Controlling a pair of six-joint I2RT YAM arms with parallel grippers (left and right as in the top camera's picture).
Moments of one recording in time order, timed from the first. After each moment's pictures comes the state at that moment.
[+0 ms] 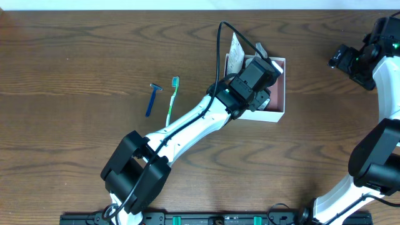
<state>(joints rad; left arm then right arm) -0.82 1.93 1.52 -0.41 -0.12 0.07 -0.32 1.92 1.62 -0.86 -0.03 0.30</state>
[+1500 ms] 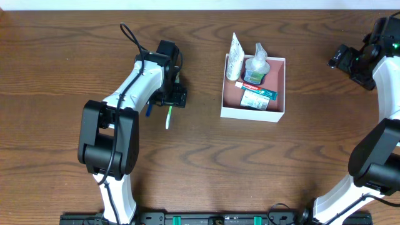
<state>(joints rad) -0.27 2.04 1.50 -1.00 0.03 -0.14 -0.32 1.92 1.62 -0.86 -0.03 0.30</state>
